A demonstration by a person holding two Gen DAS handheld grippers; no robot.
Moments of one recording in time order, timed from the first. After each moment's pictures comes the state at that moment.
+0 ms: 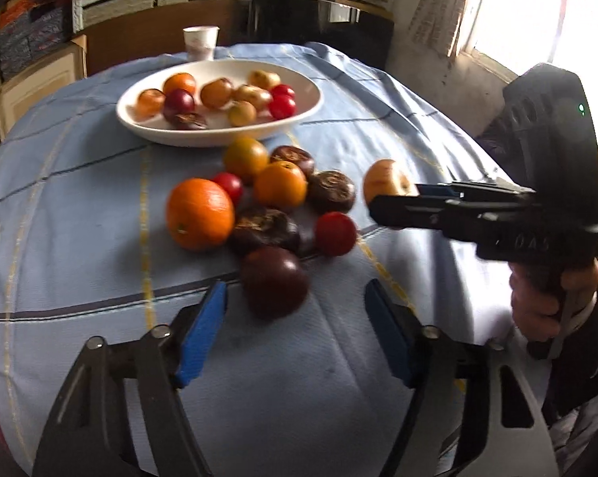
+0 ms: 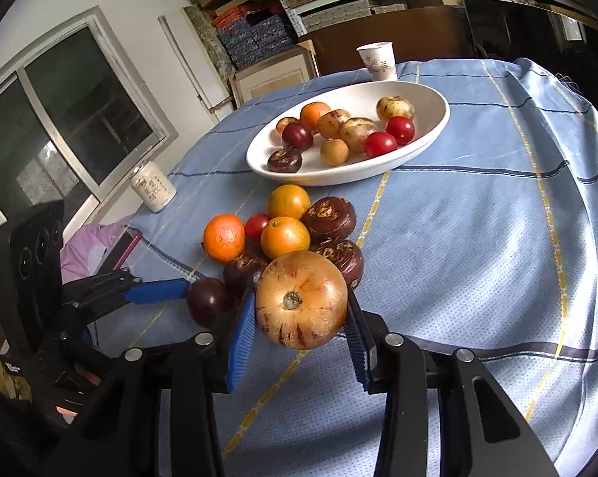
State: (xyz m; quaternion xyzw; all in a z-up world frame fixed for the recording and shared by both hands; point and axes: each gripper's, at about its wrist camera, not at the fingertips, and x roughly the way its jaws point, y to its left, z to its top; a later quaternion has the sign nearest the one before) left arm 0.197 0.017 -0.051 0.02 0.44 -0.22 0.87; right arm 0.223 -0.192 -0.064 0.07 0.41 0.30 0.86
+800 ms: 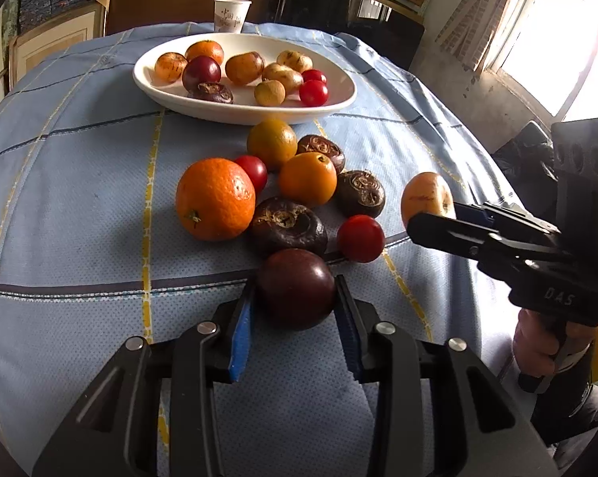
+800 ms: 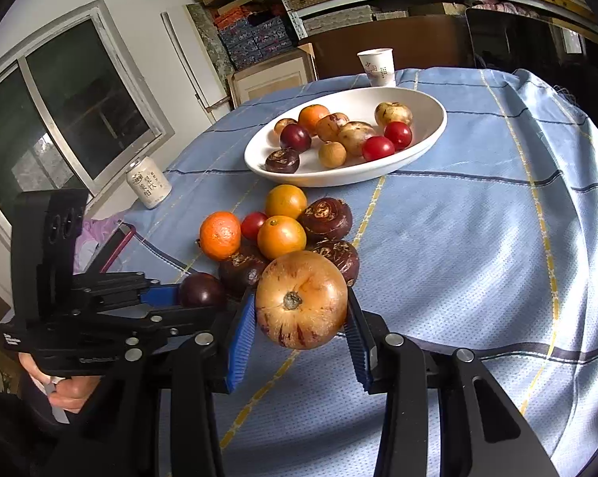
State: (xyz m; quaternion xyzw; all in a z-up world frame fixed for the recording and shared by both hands) left arm 0.215 0.031 -0.062 -0.03 0.47 -0.19 0.86; right arm 0.218 -0.192 -0.062 0.05 0.40 0.29 0.87
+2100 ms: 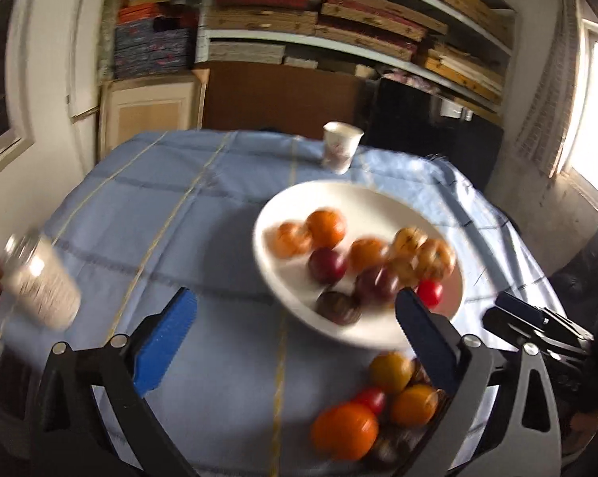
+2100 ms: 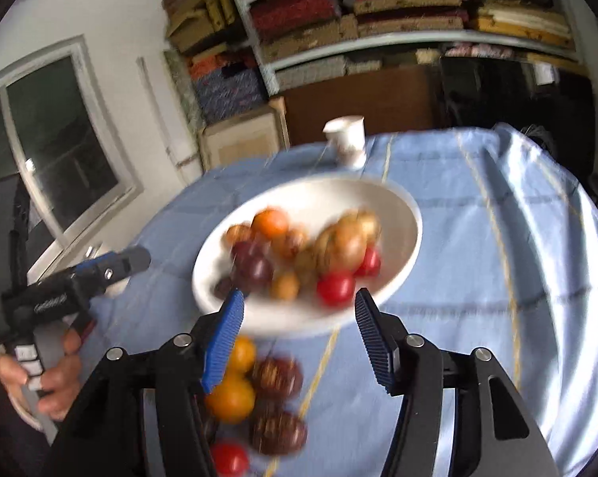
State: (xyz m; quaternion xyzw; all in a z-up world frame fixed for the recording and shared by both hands) left arm 0.294 0.082 0.004 -0.06 0.34 -0.01 0.94; right arm 0.300 -0.192 -0.034 0.07 0.33 0.24 0.91
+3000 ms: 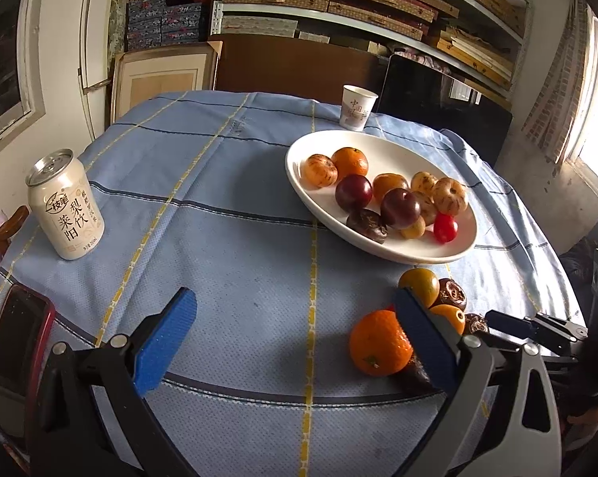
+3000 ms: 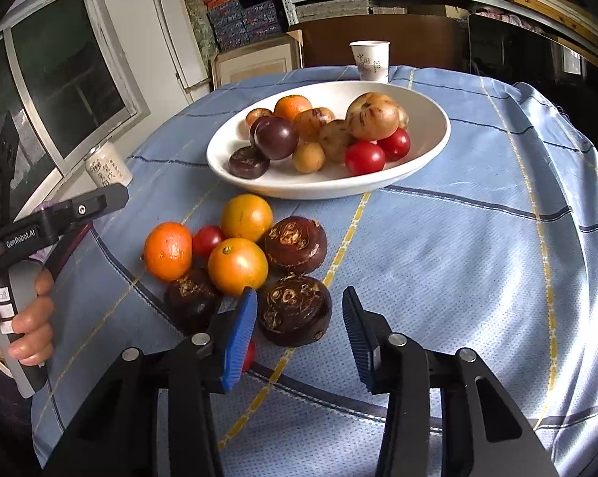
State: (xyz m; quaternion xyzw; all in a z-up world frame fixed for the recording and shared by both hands) left arm 0.248 0.100 -0.022 -0.07 0.37 0.00 0.92; right arm 0.262 -0.166 -0.077 -0.01 0.42 0.26 0.87
